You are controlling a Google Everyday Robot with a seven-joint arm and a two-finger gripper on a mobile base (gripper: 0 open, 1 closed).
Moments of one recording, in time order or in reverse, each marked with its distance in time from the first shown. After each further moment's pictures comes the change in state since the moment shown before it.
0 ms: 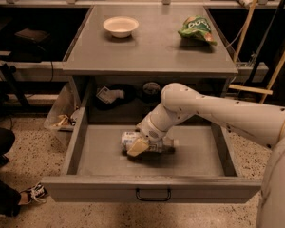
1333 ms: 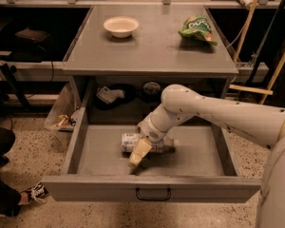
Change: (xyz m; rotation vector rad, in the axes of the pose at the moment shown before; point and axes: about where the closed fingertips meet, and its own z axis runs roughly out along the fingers) arm 0.004 -0.001 0.005 0.002 0.000 -0.001
